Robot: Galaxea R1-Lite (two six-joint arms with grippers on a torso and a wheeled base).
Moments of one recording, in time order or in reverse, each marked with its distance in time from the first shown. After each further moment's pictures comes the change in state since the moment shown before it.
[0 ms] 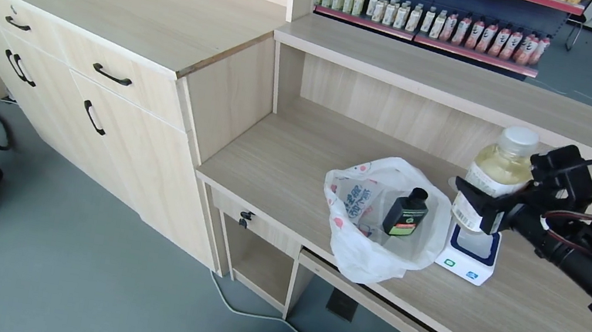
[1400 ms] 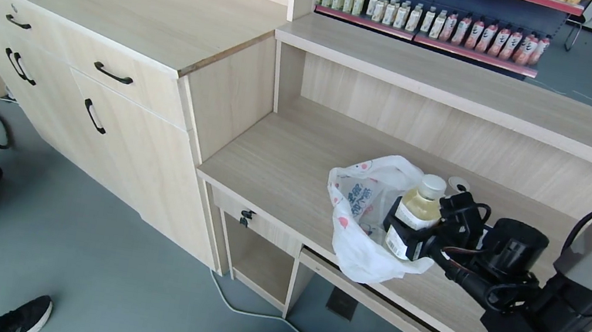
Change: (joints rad) left arm -0.002 0.000 0.000 0.000 0.001 0.000; right arm 0.103 0.440 -0.041 -0.337 0.005 0.155
